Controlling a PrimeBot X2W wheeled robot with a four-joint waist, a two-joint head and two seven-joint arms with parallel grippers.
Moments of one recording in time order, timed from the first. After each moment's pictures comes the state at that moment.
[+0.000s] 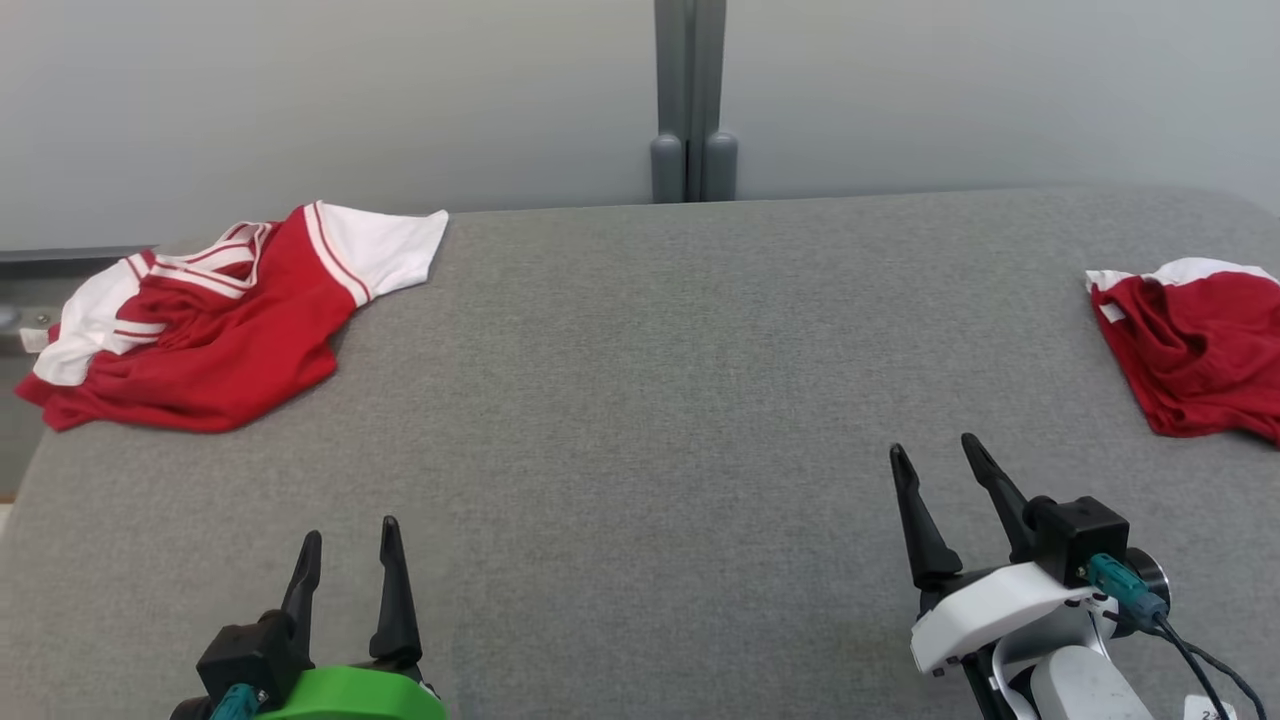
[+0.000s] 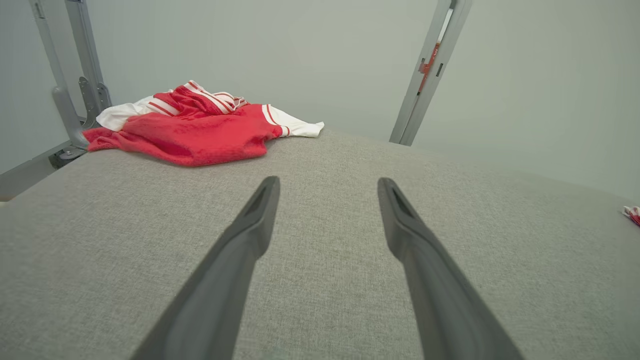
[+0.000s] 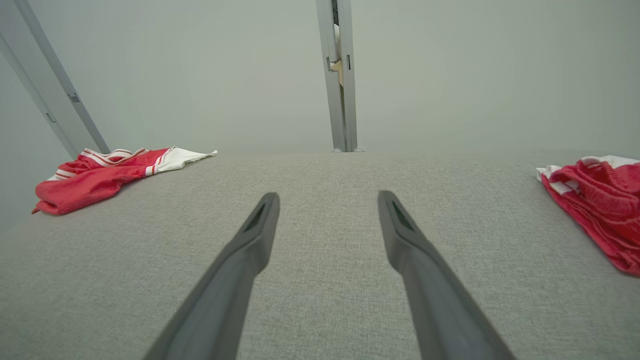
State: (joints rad) left arm 0.04 0.05 -0.11 0.22 -0.33 0.02 -0.26; right arm -0.09 -0.05 0.10 0.29 0.16 0.13 -0.24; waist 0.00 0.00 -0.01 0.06
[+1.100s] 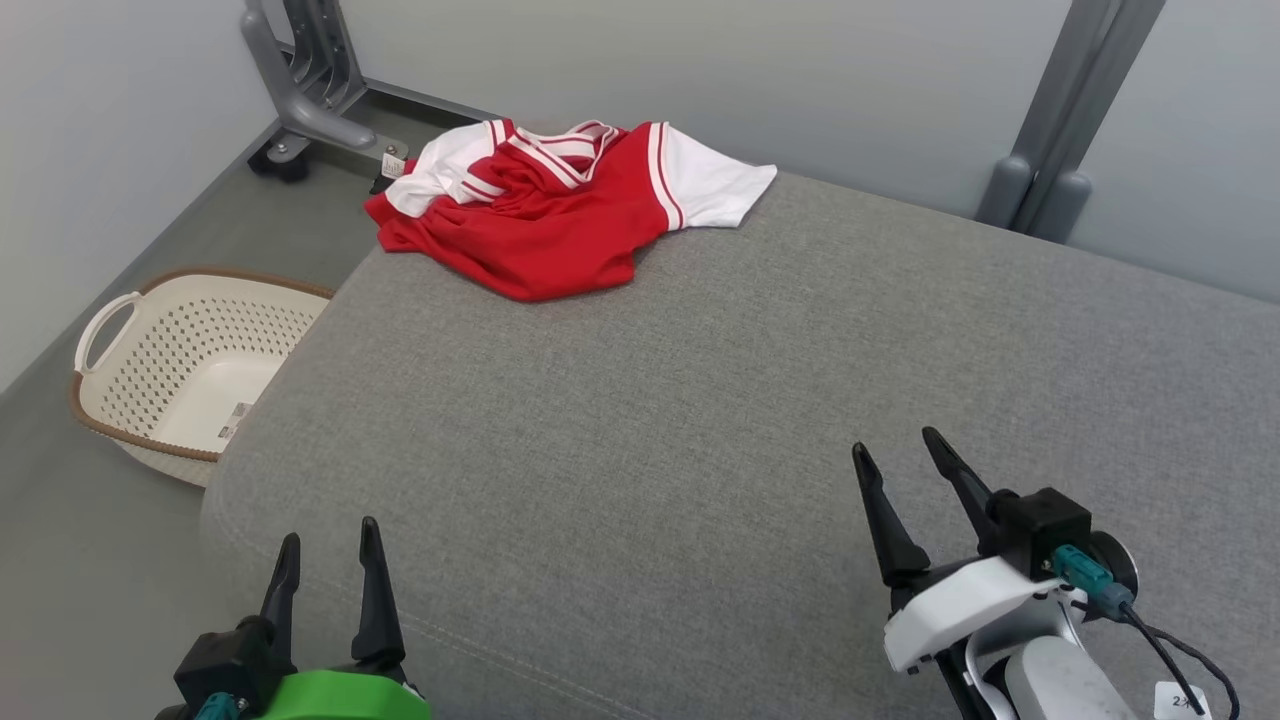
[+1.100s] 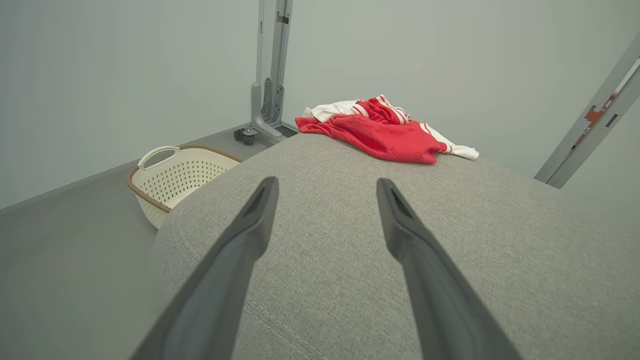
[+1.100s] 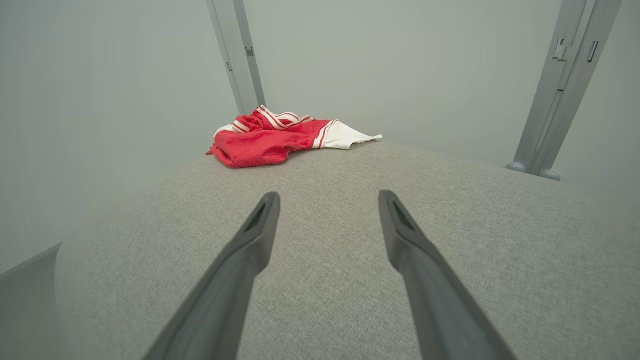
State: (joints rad) left arm 0.05 0.05 -0.08 0.19 -0.33 0.03 -0.26; right arm -0.11 -0.05 0.16 0.30 0.15 0.13 -0.23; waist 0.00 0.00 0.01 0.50
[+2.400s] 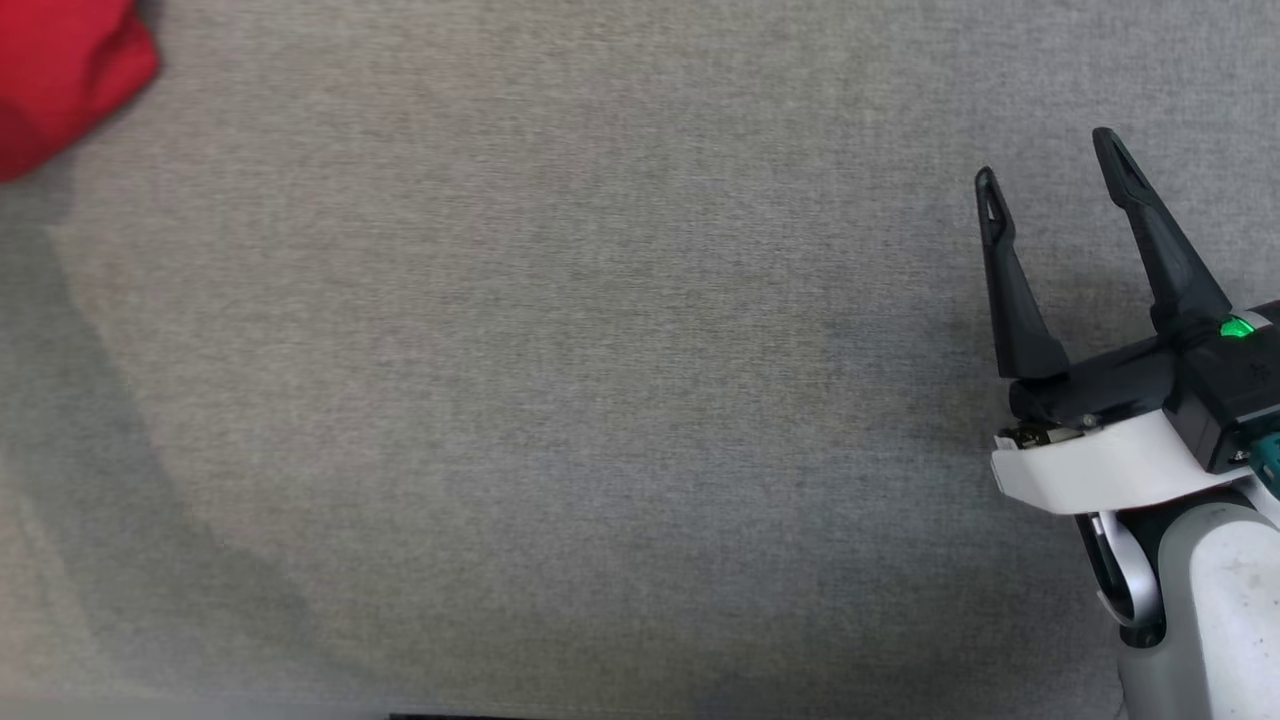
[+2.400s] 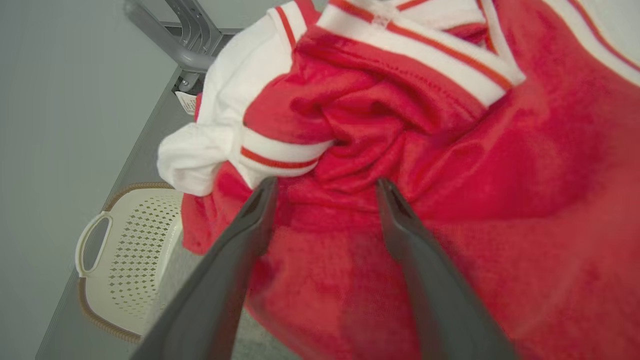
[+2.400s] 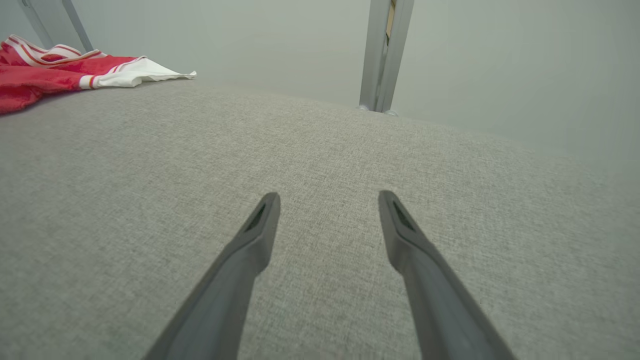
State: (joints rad) left arm -1.06 0.48 -0.02 0.86 -0.37 -0.11 0.24; right arm -0.23 -0.13 0.07 -0.35 -0.07 0.13 0.00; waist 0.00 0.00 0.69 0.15
